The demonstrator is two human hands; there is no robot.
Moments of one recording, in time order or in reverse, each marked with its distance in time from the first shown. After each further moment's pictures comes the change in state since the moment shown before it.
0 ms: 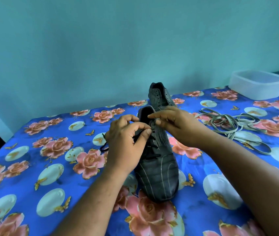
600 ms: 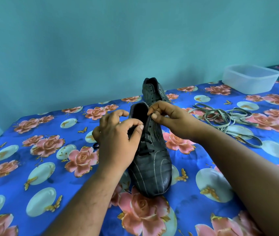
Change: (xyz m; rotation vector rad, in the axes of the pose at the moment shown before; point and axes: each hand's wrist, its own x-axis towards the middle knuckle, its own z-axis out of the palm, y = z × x) left_hand 0.000 0.007 0.001 0.215 0.036 -0.010; right_hand -0.003 0.003 -0.004 0.449 -0.067 0.097
